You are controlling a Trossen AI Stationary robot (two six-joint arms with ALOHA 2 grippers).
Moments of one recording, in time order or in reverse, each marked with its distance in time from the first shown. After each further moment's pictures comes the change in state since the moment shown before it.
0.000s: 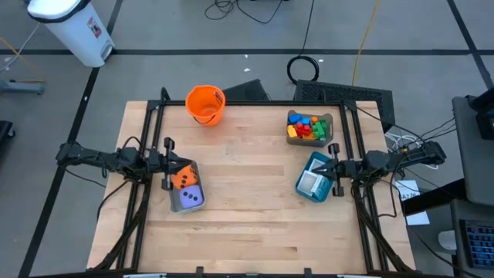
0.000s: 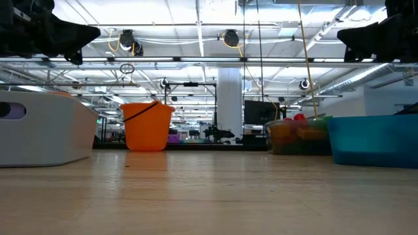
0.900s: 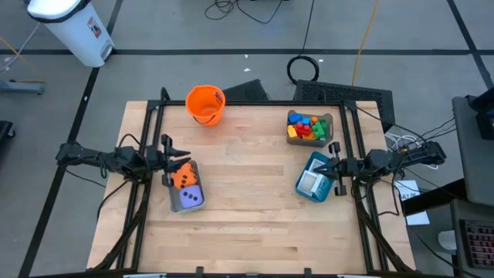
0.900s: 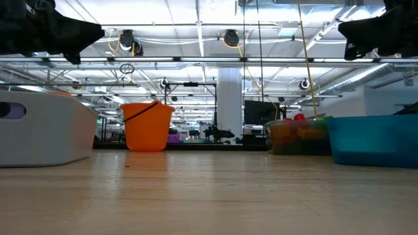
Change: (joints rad) left arm -0.001 0.000 0.000 0.055 -0.098 -0.023; right arm 0.000 0.000 0.048 -0.027 -0.002 0.069
